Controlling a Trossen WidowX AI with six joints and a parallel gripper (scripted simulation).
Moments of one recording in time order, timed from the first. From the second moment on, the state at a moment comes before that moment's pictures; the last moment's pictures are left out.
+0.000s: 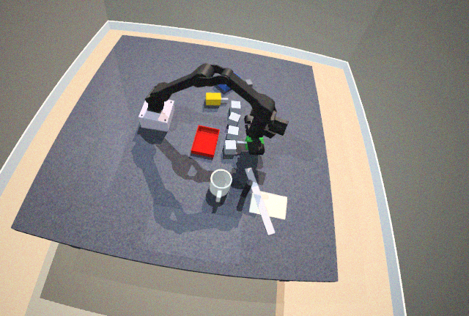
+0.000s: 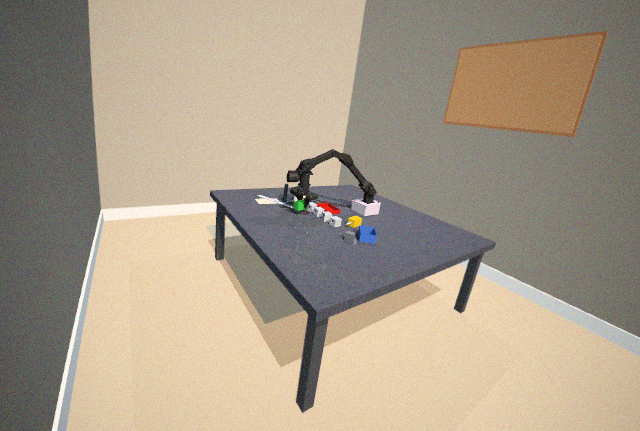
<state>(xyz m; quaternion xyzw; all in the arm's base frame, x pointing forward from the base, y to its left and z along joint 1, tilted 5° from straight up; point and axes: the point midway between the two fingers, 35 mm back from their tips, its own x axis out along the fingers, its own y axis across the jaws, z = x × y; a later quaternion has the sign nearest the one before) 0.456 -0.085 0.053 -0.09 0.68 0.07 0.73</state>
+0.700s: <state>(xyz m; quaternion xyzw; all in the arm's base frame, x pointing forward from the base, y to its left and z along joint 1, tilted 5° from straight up) 0.462 0.033 0.066 -0.07 0.68 0.05 0.73</state>
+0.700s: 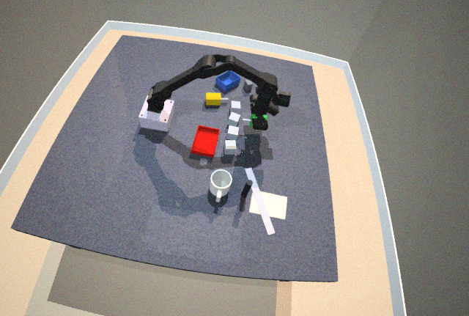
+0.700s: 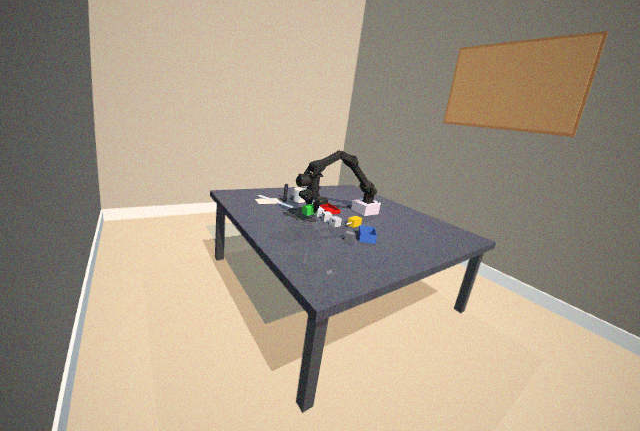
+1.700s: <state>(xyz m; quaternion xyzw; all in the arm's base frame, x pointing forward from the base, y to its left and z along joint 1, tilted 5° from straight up) 0.446 0.147 0.073 -0.05 0.66 0.04 0.75</state>
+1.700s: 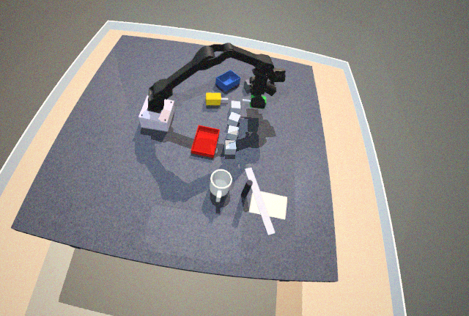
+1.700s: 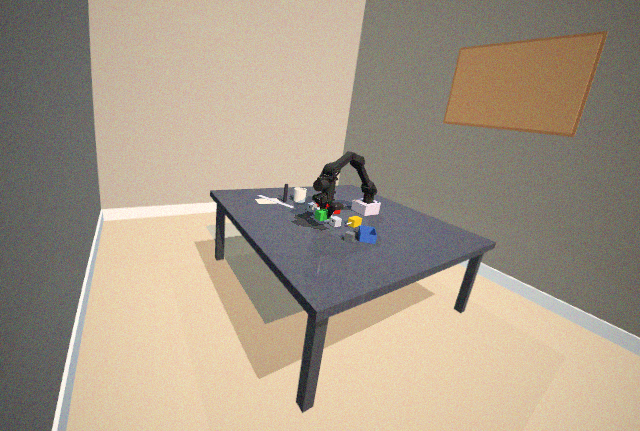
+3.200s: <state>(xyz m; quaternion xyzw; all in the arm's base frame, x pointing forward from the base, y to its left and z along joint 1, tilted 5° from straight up) 0.461 0.146 0.026 -0.05 0.66 0.04 0.75</state>
